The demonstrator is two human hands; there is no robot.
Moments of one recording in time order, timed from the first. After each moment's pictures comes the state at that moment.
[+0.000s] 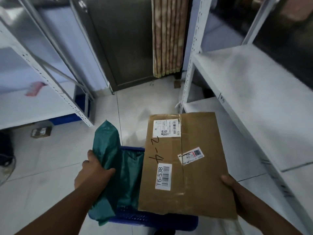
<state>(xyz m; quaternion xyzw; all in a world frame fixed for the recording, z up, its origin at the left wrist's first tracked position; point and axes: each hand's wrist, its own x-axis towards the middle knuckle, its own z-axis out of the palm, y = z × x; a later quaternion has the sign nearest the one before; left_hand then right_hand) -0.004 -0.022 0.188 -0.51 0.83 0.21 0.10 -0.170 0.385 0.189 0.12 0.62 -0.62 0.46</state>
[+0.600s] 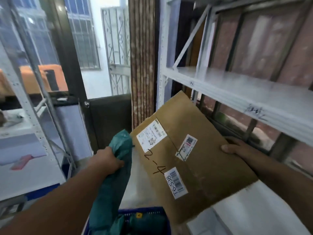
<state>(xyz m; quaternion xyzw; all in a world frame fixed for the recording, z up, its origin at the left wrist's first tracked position) -0.033 0.050 0.551 -0.33 0.92 0.21 0.02 -0.122 0.477 0.641 -0.08 0.82 -0.54 0.19</state>
